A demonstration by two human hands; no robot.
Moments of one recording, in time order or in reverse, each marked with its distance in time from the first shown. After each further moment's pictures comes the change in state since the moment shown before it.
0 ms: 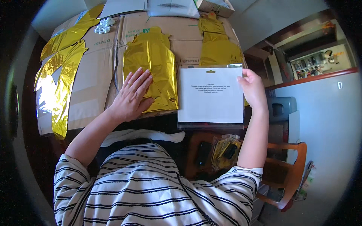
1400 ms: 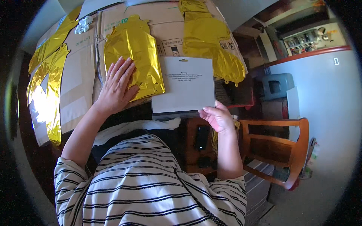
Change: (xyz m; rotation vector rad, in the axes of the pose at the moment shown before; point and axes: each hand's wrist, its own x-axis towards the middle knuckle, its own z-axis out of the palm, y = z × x) left_hand 0.004 0.000 0.005 0.058 0.009 0.028; right_hand -0.138 0.108 0.077 1.053 -0.183 0.456
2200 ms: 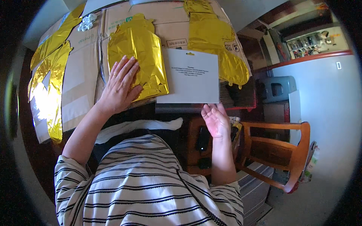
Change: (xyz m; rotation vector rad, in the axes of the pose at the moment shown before) left_hand -0.002 0.001 -0.002 -0.001 0.000 -0.015; right_hand 0.007 0.039 -0.002 0.339 -0.136 -0.292
